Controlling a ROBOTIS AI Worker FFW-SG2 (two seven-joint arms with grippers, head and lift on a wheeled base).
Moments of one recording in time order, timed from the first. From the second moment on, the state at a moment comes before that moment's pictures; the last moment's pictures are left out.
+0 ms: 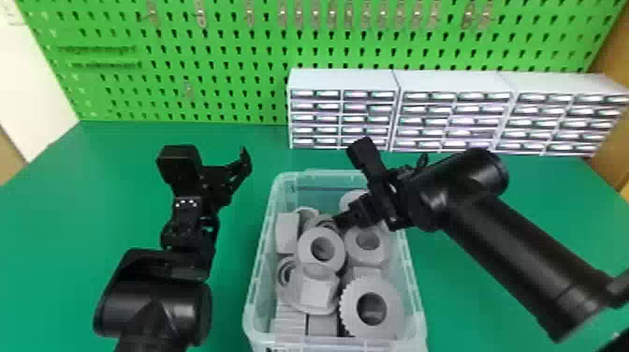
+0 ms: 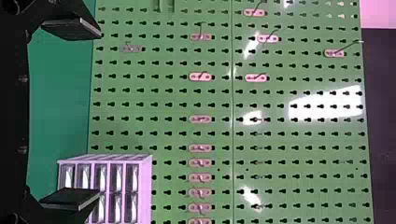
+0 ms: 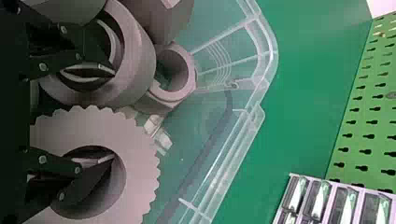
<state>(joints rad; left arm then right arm) -0.14 0.04 -0.08 -1.50 0.03 -0.06 0.13 -0.80 -0.14 0.70 -0.96 -0.39 0.84 0.31</state>
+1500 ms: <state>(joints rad) -0.13 0.05 -0.08 -1.50 0.04 -0.07 0.13 -0.82 -0.13 0.70 -1.04 -0.44 0.90 0.31</state>
